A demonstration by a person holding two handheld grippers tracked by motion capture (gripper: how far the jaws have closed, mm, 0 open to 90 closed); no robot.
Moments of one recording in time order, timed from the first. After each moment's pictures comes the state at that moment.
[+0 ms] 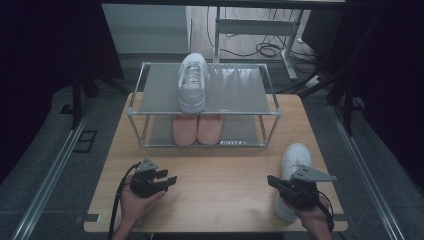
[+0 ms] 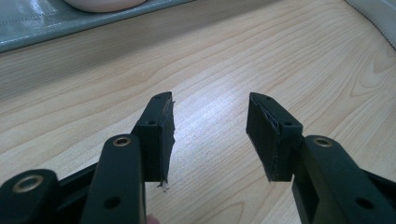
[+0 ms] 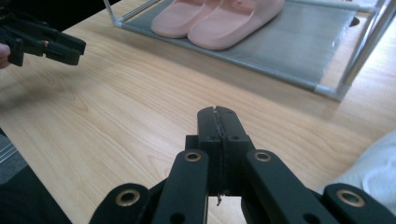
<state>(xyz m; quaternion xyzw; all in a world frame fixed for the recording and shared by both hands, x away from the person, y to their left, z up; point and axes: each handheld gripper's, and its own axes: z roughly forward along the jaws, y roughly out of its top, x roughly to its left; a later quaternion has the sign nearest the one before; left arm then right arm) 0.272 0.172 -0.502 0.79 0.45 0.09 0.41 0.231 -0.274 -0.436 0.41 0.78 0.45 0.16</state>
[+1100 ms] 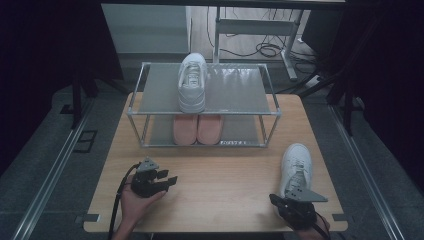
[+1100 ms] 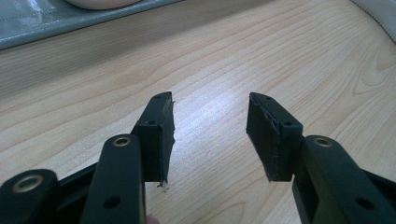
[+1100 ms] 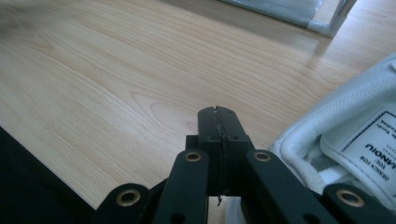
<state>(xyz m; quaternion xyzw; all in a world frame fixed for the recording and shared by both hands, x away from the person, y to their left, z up) 0.273 0.171 -0.503 0.79 0.44 0.09 0.41 0.197 -0.270 -0.473 0.43 0.80 0.37 0.19</state>
